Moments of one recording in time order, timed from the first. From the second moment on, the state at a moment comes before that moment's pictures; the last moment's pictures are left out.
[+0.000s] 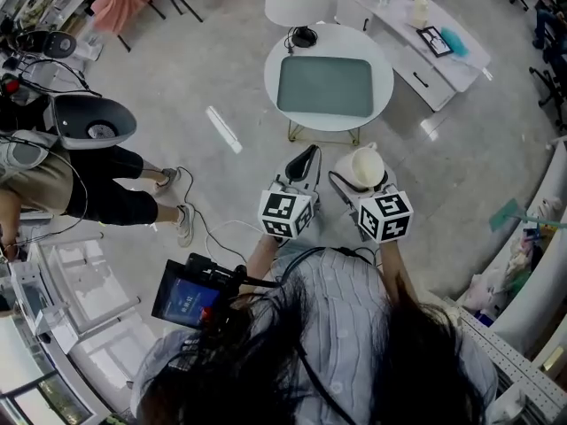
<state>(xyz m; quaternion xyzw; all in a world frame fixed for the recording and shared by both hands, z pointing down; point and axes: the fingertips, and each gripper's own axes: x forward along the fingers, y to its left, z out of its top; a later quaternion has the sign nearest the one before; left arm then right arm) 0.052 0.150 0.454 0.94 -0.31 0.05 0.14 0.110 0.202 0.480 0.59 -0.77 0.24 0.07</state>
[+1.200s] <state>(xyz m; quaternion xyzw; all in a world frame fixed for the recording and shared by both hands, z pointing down) 0.051 0.033 0.475 0.95 -0.26 0.04 0.18 0.118 0.096 0.493 0.64 -0.72 0.27 0.07</state>
